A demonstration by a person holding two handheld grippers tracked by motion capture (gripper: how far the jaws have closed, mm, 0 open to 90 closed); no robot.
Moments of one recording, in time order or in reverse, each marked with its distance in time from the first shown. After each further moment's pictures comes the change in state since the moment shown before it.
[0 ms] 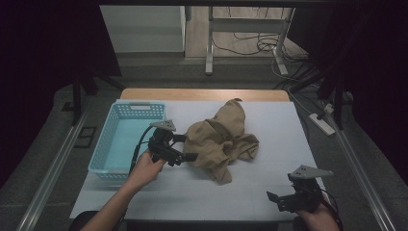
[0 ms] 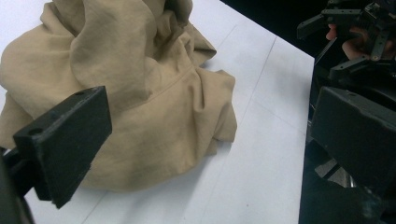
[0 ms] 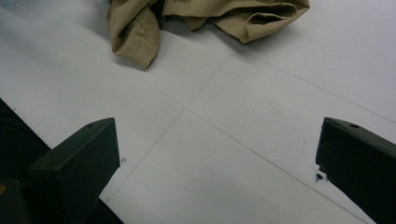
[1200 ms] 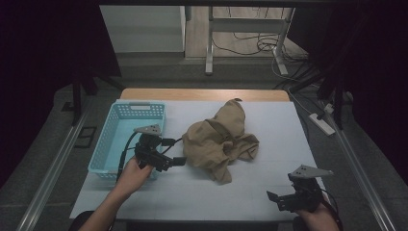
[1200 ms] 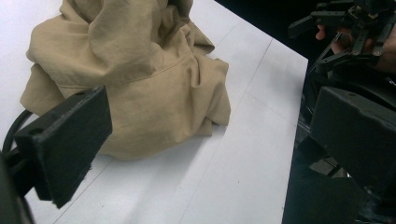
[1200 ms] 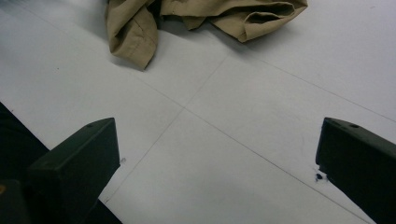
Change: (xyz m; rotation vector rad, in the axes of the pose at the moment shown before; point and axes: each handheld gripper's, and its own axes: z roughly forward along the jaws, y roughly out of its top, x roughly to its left) left arm -0.006 -0.020 -0.031 -0.035 0.013 -0.021; right arm 0.000 0.000 0.000 0.003 -0.006 0.007
